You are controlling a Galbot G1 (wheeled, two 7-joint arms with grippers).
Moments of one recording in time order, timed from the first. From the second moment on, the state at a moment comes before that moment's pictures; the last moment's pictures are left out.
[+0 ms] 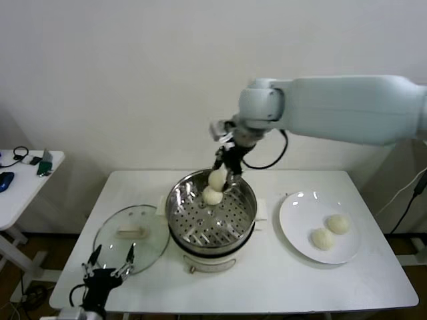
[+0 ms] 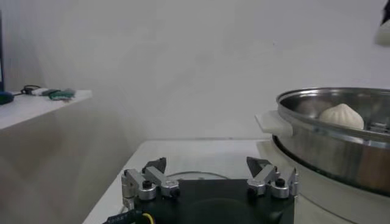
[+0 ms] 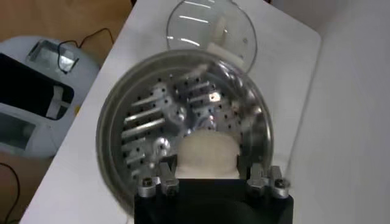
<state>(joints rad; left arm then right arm) 1.79 -1.52 -0.74 -2.16 -0.13 0.11 0.08 0.93 1.27 -1.62 1.45 0.84 -0.41 -0.86</state>
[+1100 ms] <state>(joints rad) 1.78 -1.53 -0.74 -2.17 -0.12 0.12 0.08 0.70 1.47 -1.60 1.28 0.71 -0.44 -0.77</state>
